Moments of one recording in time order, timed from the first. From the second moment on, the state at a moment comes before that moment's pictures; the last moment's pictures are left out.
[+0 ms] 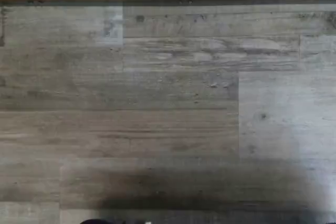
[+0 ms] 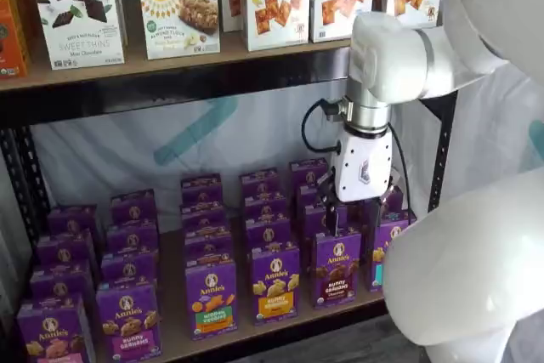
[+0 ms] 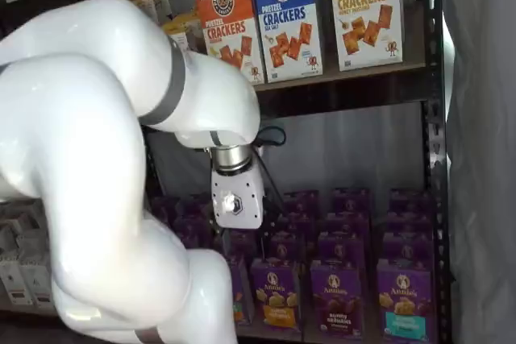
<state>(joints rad) 0.07 -0.67 -0.30 0.06 0.98 0.05</state>
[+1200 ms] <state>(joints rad) -0.02 -0.14 -0.33 -0.02 0.48 0.01</state>
